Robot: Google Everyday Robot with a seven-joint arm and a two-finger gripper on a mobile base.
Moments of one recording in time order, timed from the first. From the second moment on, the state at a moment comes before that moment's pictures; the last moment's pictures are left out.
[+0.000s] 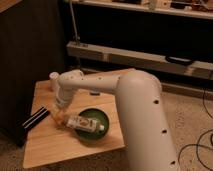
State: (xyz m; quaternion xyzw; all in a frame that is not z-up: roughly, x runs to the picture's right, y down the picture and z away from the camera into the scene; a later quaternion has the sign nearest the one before) arm -0.273 0.126 0.825 -0.45 -0.07 0.37 0.81
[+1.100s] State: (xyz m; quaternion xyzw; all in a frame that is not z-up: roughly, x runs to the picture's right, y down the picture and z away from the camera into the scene) arm -0.270 0.123 0.825 -0.45 -0.07 0.38 0.81
